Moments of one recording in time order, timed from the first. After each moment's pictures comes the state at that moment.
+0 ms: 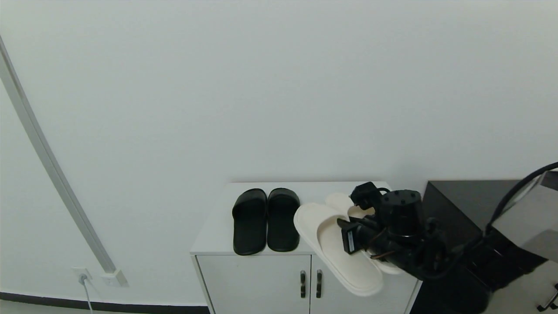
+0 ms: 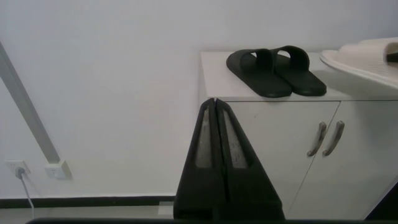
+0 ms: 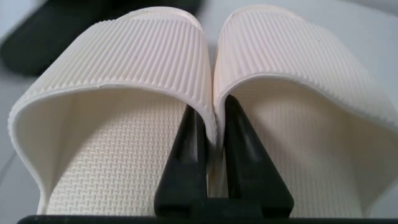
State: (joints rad) left arm 0.00 0.00 0.00 0.01 0.01 -0.02; right arm 0.64 2.02 -0.71 -0.96 -0.10 0.07
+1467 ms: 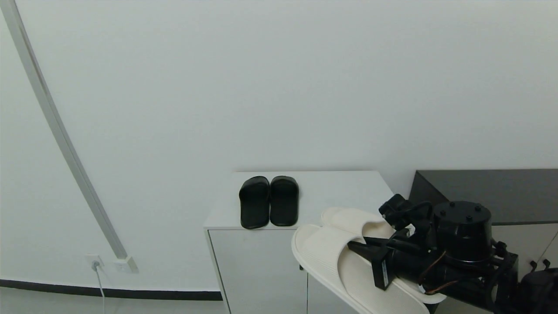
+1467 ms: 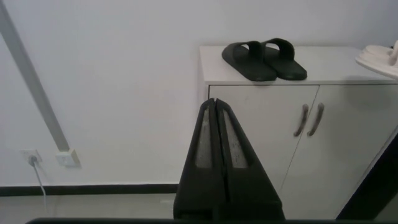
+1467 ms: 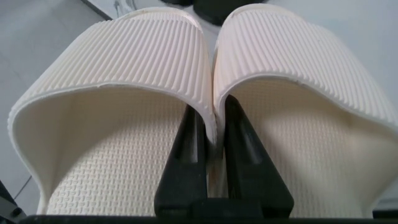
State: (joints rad) left arm 0.00 0.00 0.00 0.01 0.01 -0.01; right arm 0.66 1.79 -0.47 -0.99 0.13 0.04
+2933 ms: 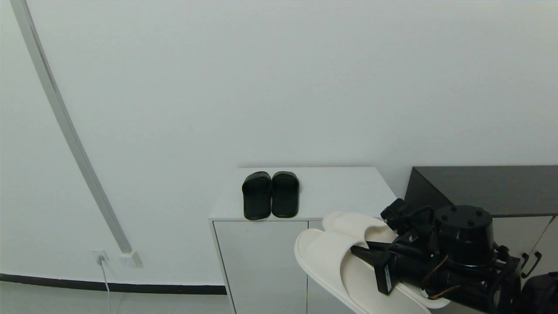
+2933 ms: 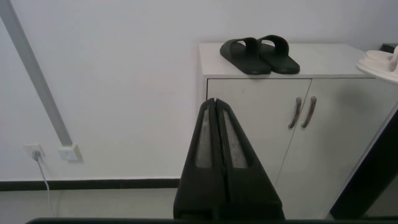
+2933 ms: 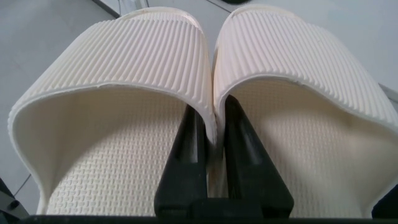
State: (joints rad) left arm 0.00 0.00 0.00 0.01 0.01 -0.01; right arm 0.65 1.79 -0.44 -0.99 0.13 0.04
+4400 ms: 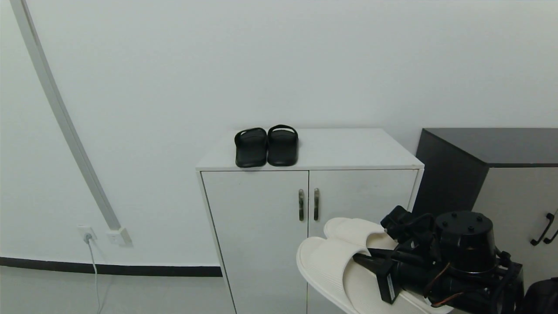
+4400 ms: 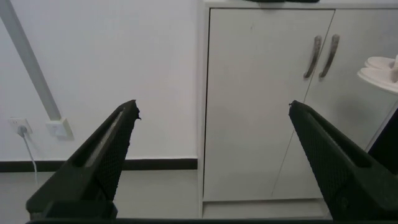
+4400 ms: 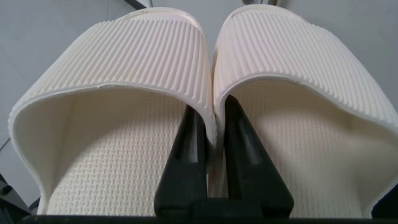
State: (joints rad) left arm 0.00 0.00 0.00 0.01 0.01 -0.01; right arm 0.65 1.79 -0.41 -0.99 0.13 0.01
